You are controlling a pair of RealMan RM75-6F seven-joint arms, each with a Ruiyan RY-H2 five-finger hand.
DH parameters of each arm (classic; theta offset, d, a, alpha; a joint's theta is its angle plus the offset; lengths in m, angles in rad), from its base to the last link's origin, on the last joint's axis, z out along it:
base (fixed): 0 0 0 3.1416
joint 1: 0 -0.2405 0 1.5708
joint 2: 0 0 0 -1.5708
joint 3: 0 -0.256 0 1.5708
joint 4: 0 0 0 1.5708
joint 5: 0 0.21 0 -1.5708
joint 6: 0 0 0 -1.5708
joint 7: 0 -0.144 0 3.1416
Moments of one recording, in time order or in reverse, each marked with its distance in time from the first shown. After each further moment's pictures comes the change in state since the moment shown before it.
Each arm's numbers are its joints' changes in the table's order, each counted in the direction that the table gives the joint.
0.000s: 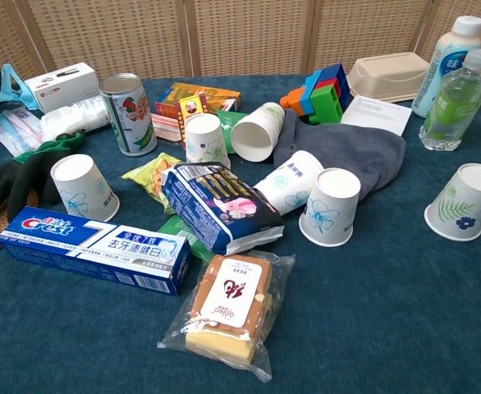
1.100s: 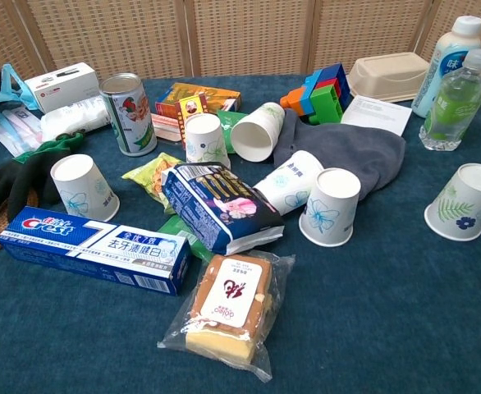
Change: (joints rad) left arm 0.040 0.049 0.019 -0.028 0.002 -0.015 0.007; right arm -0.246 -0.091 0.011 0.232 -0.093 -0.314 -0.664
